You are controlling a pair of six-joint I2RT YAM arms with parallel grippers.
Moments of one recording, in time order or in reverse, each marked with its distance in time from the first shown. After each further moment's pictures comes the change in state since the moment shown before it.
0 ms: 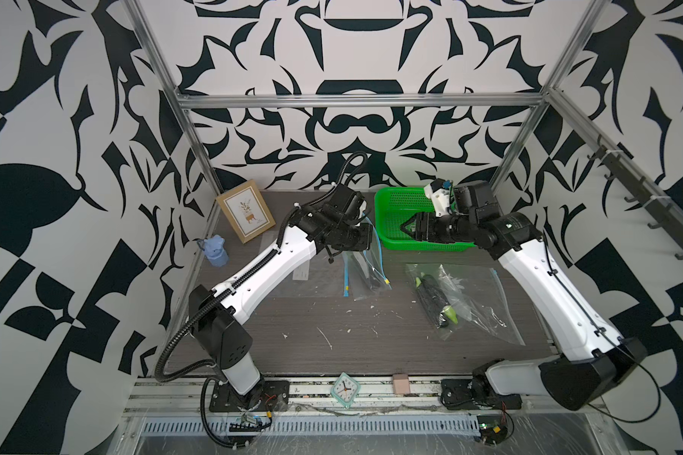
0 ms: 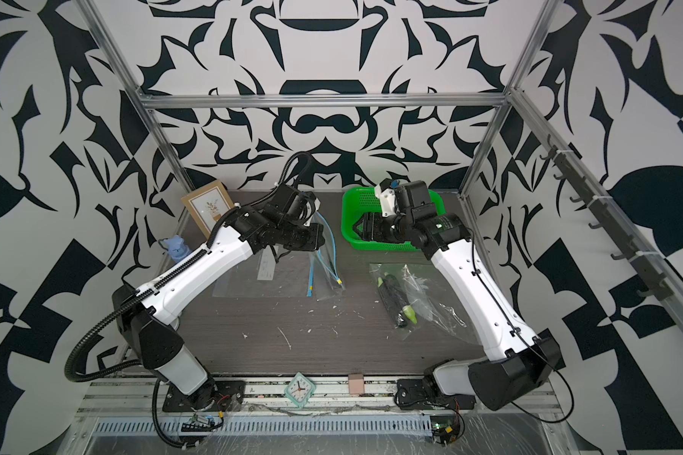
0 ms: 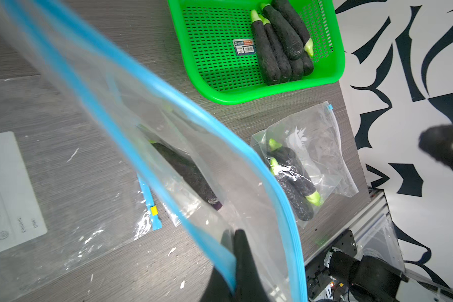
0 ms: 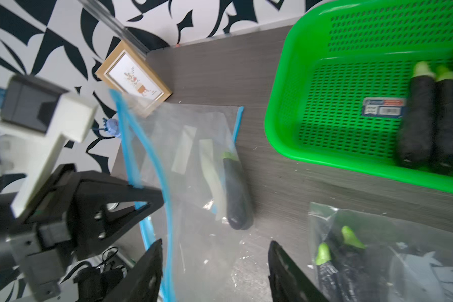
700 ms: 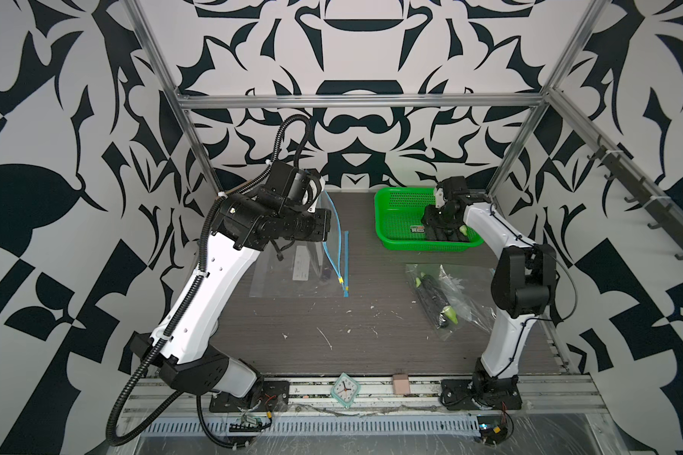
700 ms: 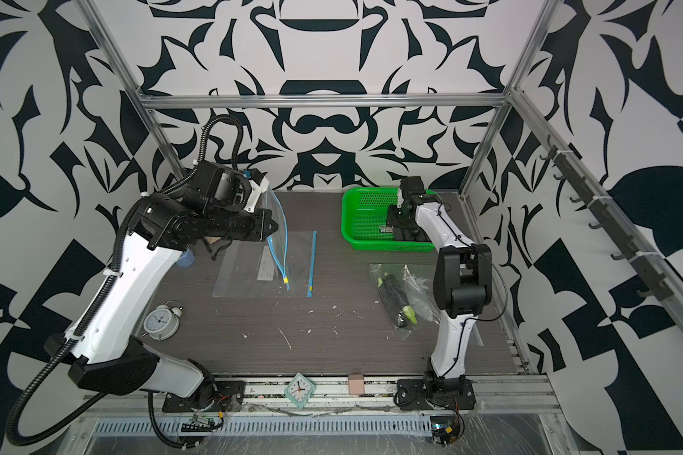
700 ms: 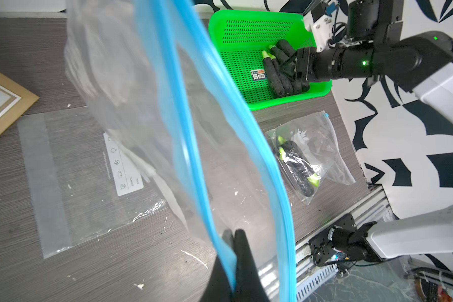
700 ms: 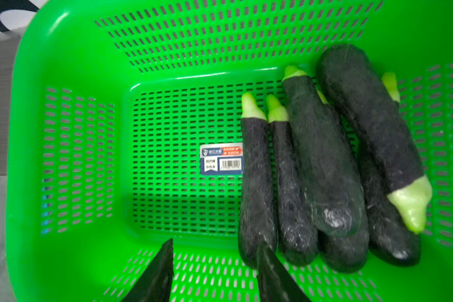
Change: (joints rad) left arm 0.119 -0.171 0.296 -0.409 -0.027 0.148; right arm -0.218 0.624 0.157 0.205 0.263 -0.182
